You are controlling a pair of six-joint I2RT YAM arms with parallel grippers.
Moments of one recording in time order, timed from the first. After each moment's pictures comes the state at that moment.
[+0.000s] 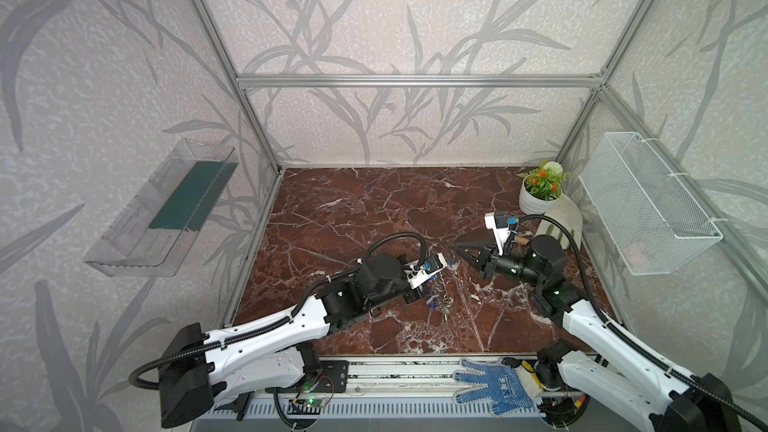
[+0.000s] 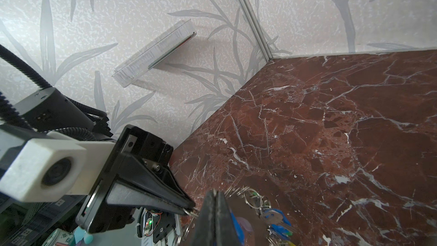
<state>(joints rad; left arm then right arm) -1.03 1.06 0.71 0.02 -0.05 0.32 0.44 0.91 0.49 0.35 -0.75 0.53</state>
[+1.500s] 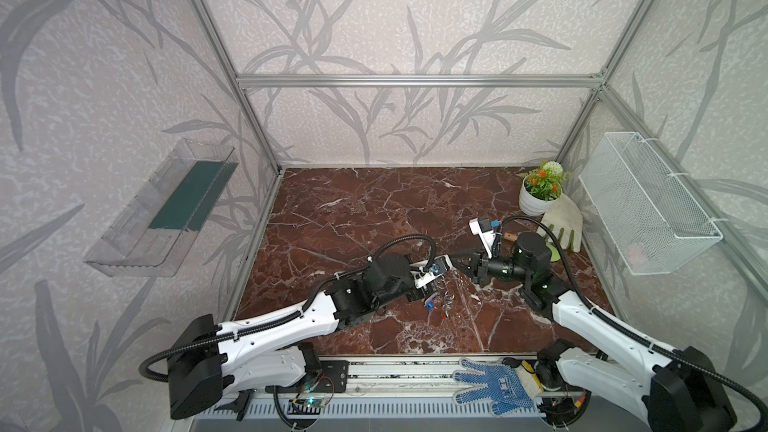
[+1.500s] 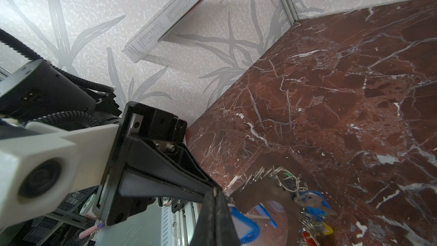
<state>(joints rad) -1.04 1.13 0.73 0.01 -0.10 0.40 0.48 1.03 0.49 0.38 -0.86 0.53</state>
